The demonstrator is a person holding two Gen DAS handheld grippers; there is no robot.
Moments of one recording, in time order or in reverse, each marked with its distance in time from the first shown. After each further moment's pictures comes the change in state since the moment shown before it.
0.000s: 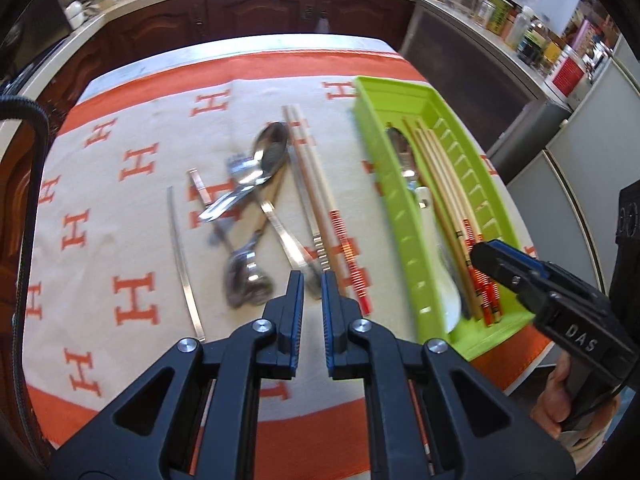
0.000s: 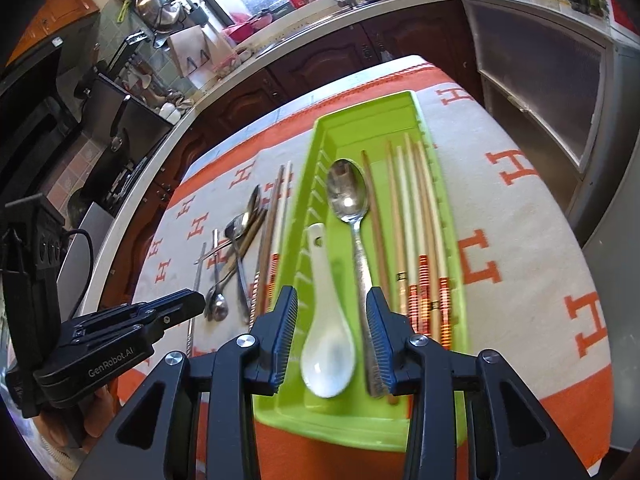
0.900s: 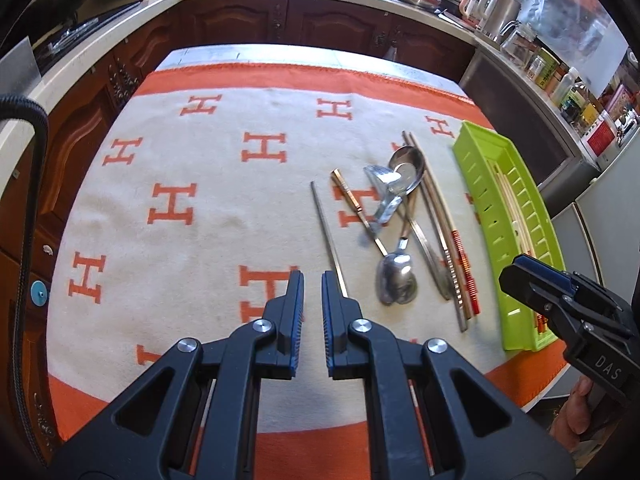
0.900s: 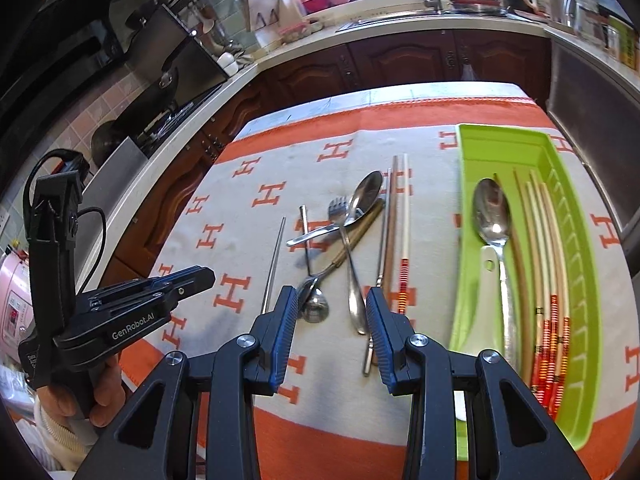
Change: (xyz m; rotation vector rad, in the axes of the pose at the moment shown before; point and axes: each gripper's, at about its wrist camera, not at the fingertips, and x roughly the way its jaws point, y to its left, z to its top) left arm -0.018 0.125 -0.019 -0.166 -0.065 0.039; right arm 0.026 0.134 -0.001 -0.241 0.067 0.033
